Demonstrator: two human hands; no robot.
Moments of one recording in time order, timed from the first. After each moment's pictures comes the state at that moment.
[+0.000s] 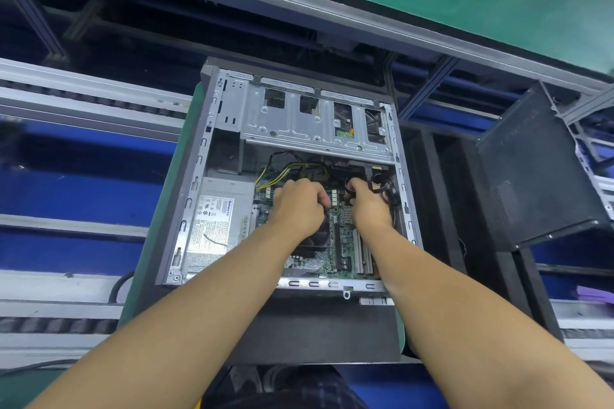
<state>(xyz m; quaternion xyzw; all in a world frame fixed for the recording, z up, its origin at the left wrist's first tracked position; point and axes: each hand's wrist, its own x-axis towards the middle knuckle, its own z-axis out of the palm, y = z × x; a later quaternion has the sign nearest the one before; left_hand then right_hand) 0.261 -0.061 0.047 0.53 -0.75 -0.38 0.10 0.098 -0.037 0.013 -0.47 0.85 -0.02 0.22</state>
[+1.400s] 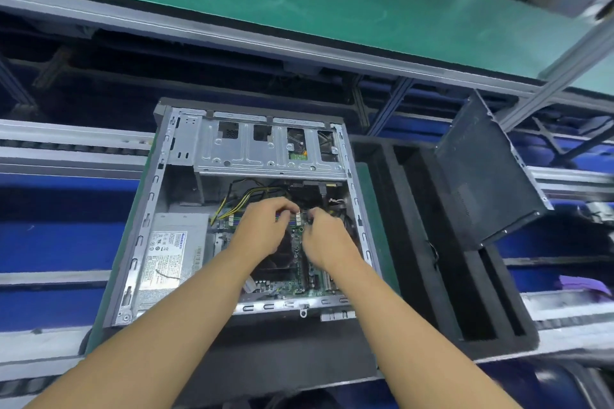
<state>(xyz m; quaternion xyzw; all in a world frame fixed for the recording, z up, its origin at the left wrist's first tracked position) 0.250 -0.063 0.041 0.50 -0.73 -0.41 0.21 0.129 -0.002 0.076 -0.48 0.82 -0.07 0.29</state>
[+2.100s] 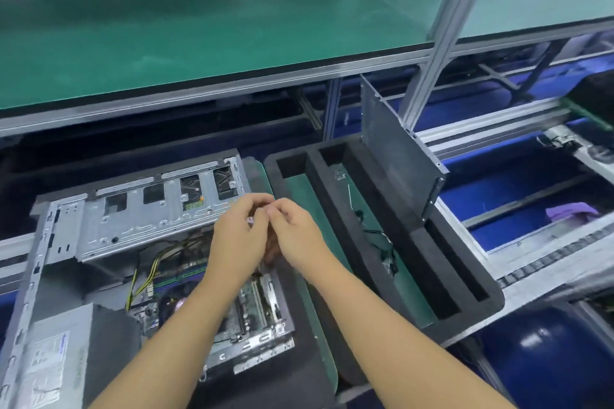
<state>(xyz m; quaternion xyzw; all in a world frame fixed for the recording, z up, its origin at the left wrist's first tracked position) 0.116 -0.027 0.116 0.45 -0.72 -0.43 0.31 0.016 0.031 0.113 -0.35 0.68 -0.50 0.40</state>
